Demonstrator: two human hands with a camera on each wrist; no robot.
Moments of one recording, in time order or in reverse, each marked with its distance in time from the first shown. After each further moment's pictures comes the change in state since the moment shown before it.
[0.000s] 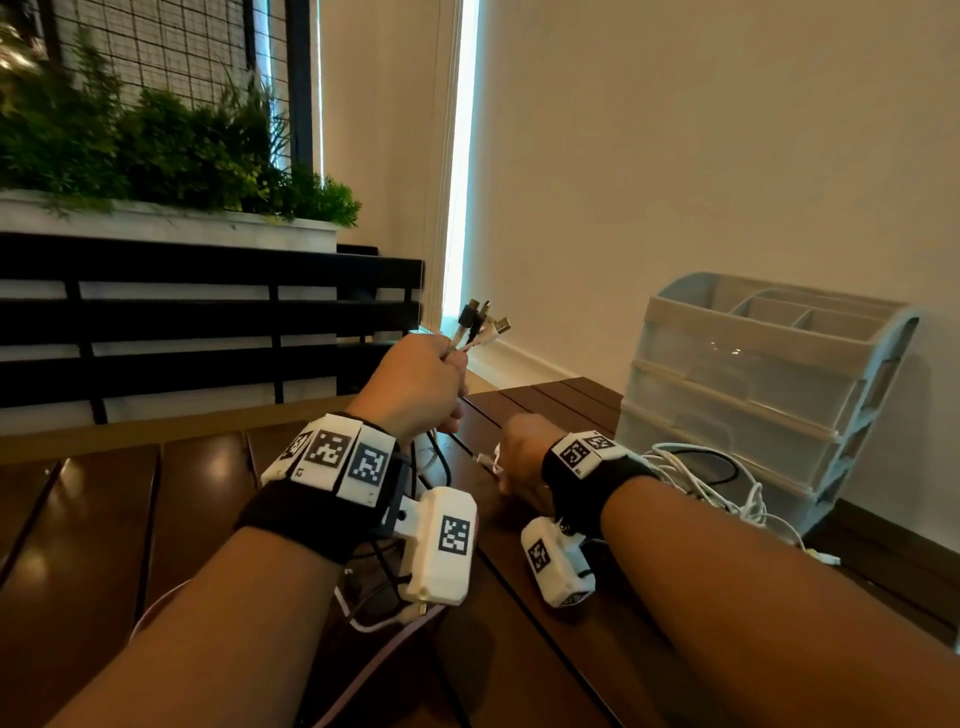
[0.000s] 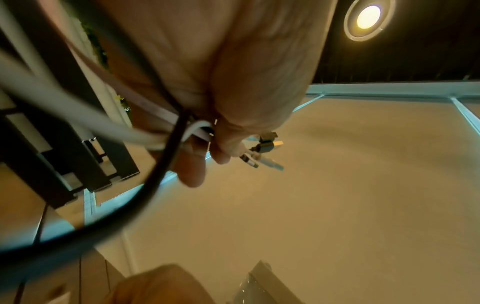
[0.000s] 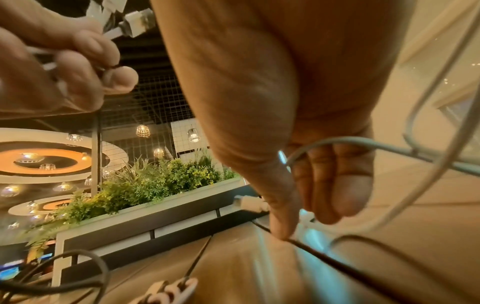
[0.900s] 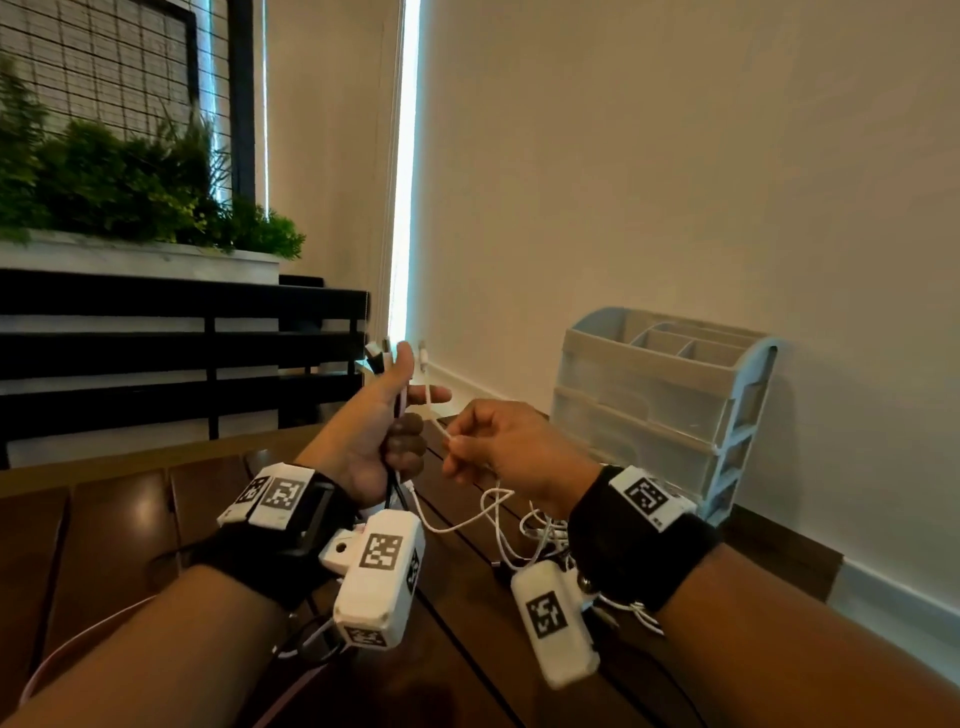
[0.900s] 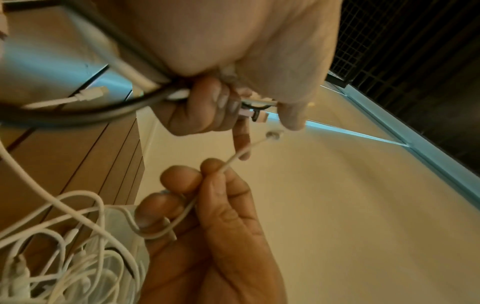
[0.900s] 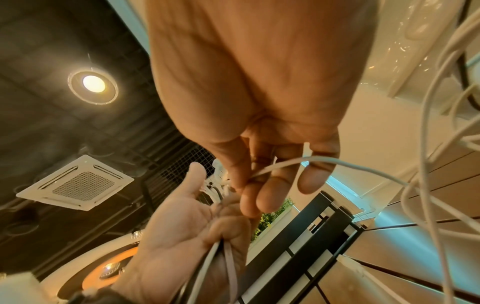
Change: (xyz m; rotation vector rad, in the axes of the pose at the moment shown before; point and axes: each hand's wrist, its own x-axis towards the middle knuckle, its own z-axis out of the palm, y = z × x) left_hand -0.007 0.005 0.028 -0.784 -0.301 -0.264; right_hand -0.123 0.023 -0.050 1.132 0.166 -0.311
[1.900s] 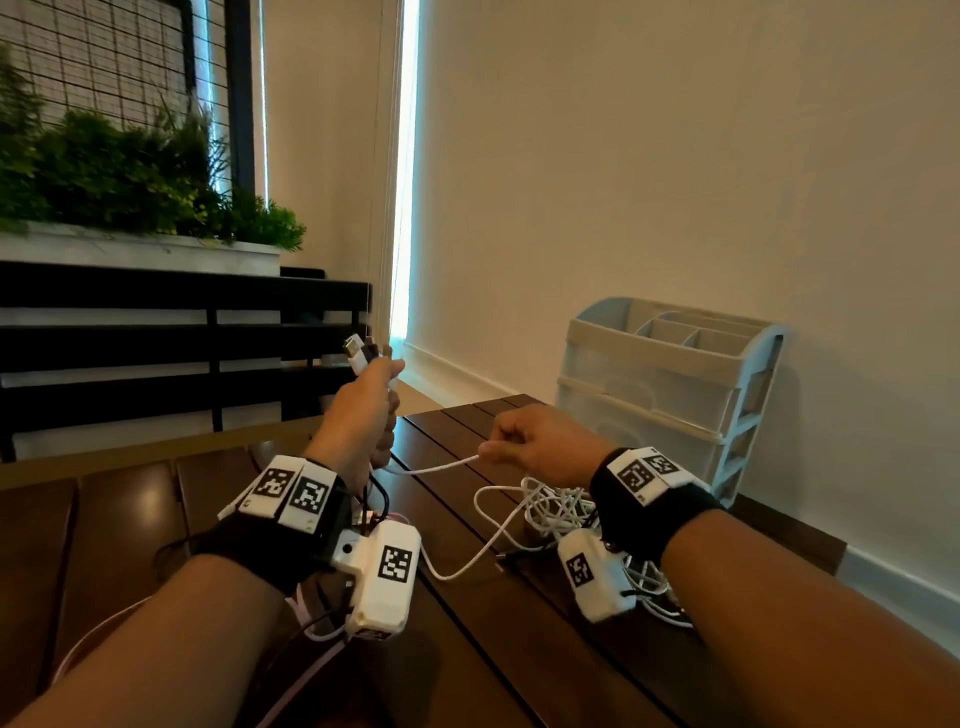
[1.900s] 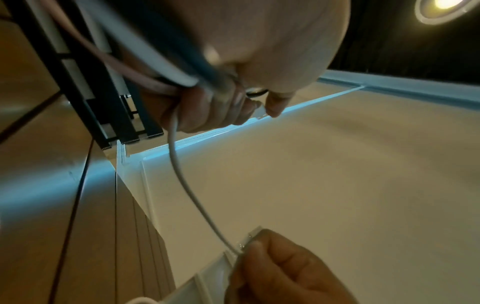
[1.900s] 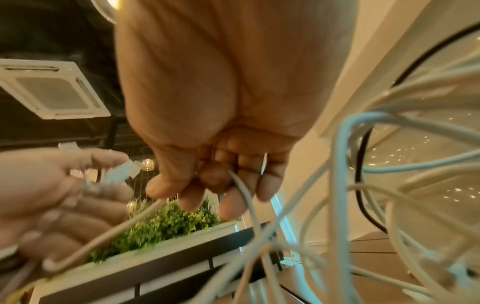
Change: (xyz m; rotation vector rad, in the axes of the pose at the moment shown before) left_hand 0.004 -0.004 -0.013 0.258 0.324 0.120; right_hand 0.023 0.037 -0.041 -0.773 -0.036 -0.074
